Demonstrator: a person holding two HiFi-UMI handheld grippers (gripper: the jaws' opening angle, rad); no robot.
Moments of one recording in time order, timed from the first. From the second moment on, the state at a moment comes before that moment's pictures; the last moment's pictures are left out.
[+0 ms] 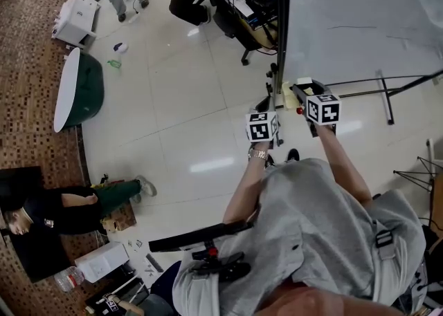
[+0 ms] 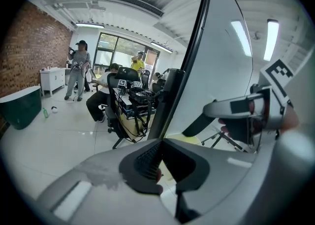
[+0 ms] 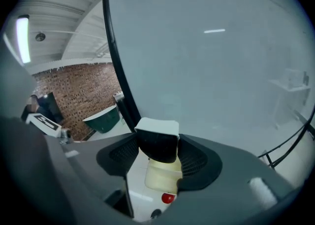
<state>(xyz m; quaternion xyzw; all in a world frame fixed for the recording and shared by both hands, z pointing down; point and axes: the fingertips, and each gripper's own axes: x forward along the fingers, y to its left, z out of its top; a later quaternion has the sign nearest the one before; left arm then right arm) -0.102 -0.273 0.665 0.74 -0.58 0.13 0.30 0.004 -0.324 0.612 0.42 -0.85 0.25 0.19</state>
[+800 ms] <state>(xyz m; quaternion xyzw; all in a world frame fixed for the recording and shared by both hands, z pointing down) -0.090 -0.253 0.667 0.76 -0.56 0.14 0.30 -0.008 -0.334 0.727 0.41 -0.81 0.31 0.28</state>
